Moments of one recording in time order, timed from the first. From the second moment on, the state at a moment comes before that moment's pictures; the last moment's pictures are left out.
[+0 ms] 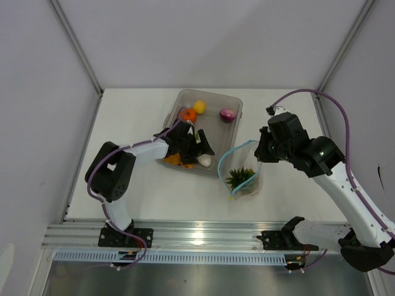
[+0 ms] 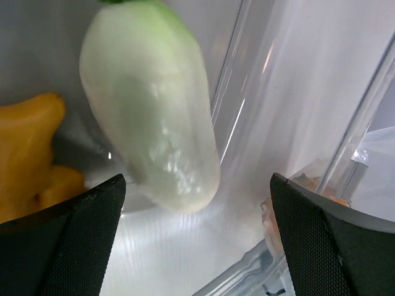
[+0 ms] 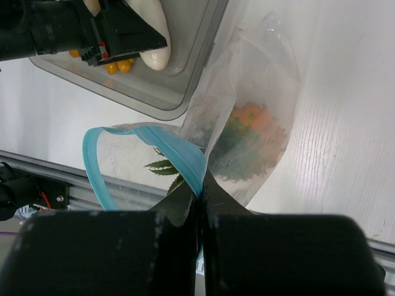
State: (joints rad) left arm -0.55 1.81 1.08 -0.16 0.32 -0.88; right arm 0.66 1.11 1.46 -1.13 0.17 0.54
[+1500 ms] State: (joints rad) left arm -0.45 1.66 1.30 -0.36 0.32 0.22; right arm 0.66 1.09 1.42 -1.12 0.12 0.51
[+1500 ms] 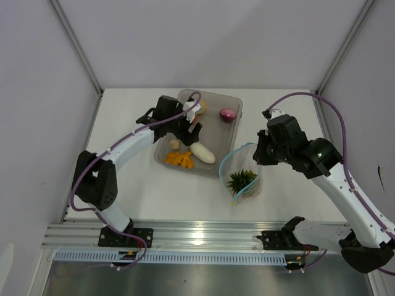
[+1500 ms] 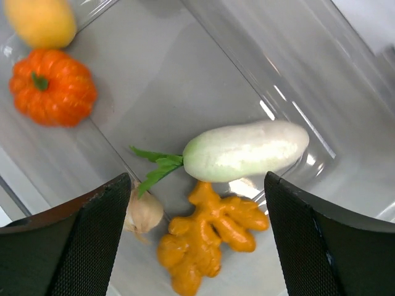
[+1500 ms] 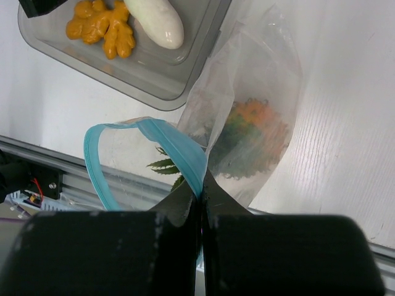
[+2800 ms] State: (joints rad) left arm -0.49 1.79 1.08 -0.05 0.37 1.00; right arm 0.65 1.04 1.40 -1.16 -0.02 0.41
